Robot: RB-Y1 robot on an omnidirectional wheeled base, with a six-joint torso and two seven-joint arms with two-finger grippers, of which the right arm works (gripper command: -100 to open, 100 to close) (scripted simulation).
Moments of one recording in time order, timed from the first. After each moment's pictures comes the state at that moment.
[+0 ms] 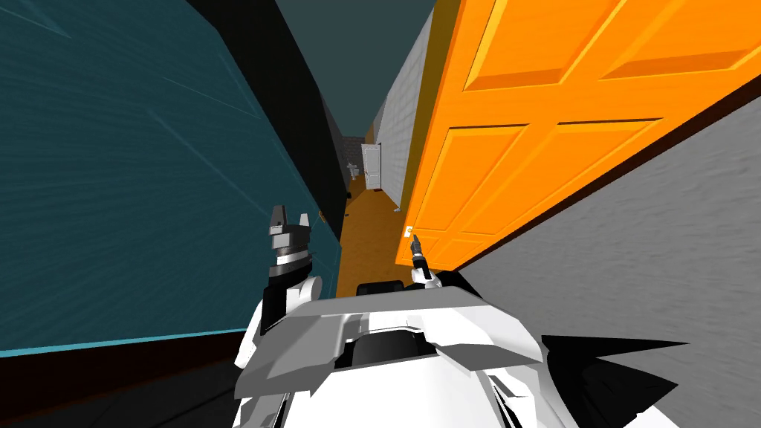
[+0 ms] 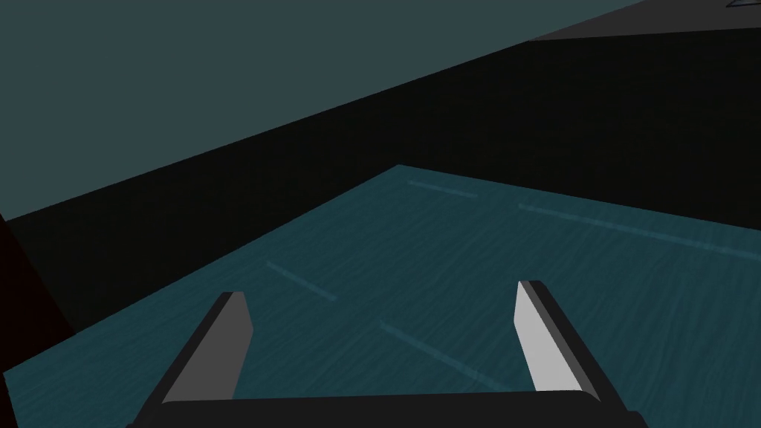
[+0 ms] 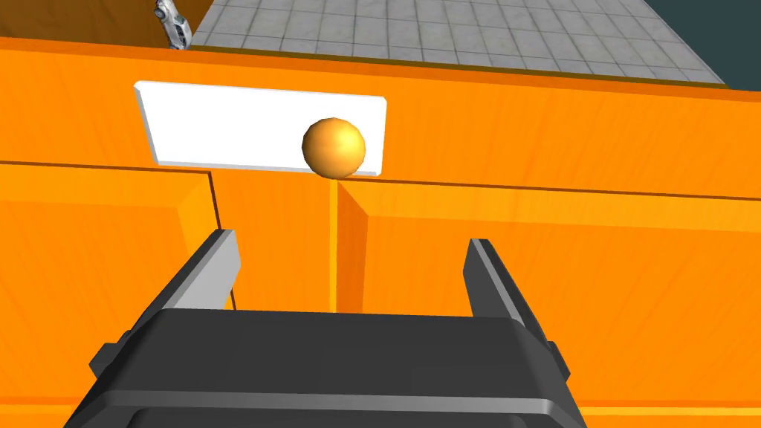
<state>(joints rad) -0.07 -0.07 -0.10 -0.72 -0.13 -0.78 0.05</state>
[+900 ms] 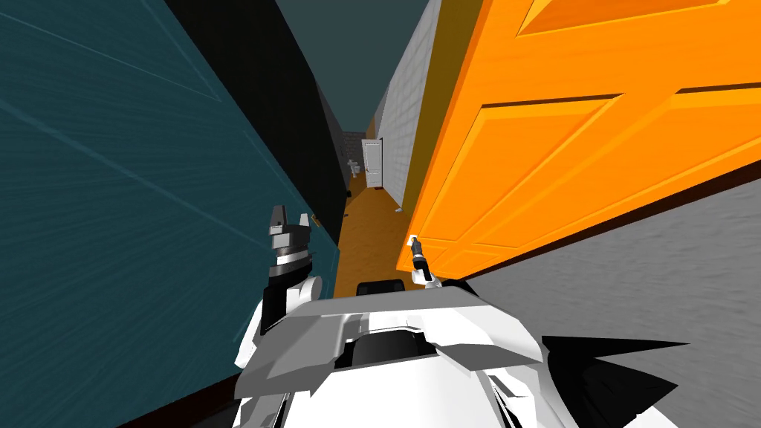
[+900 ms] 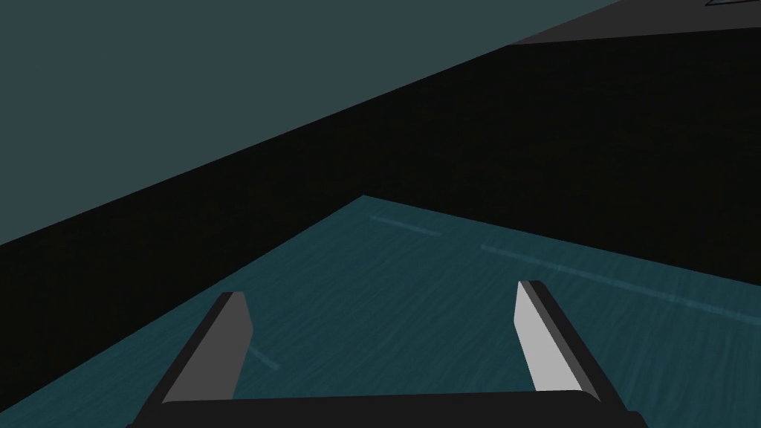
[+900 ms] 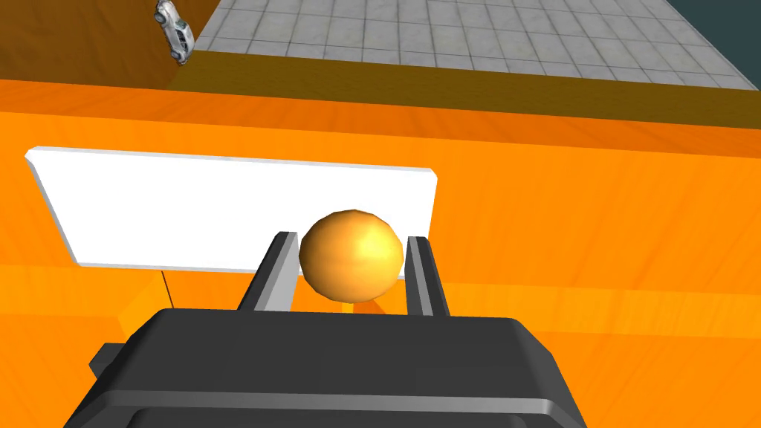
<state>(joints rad) -0.06 -0.06 -0.11 -0.72 -0.14 -0.80 0.06</state>
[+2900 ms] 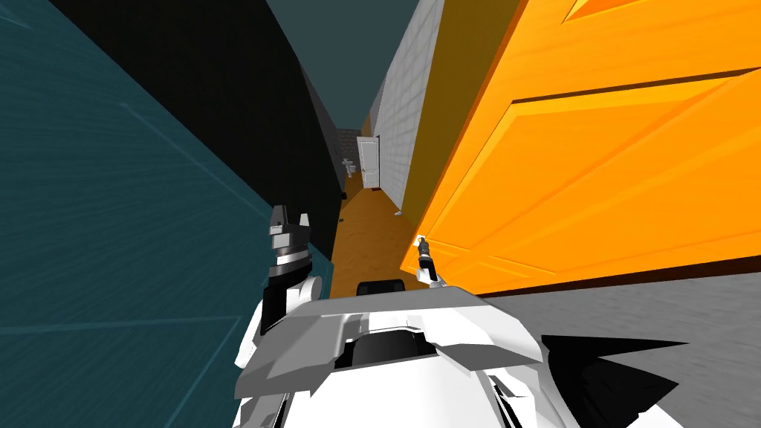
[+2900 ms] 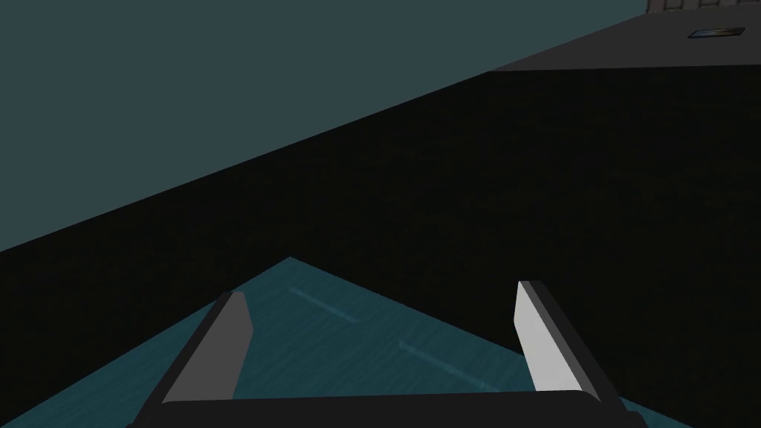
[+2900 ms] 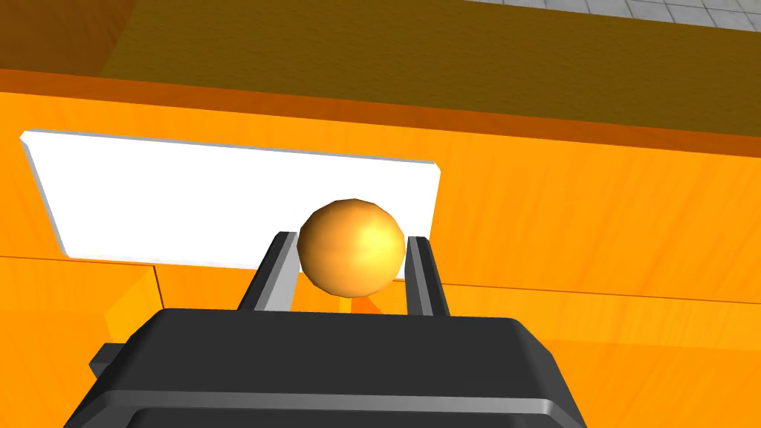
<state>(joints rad) -0.07 -0.09 -0.20 -0.70 -0.19 -0.80 0.09</state>
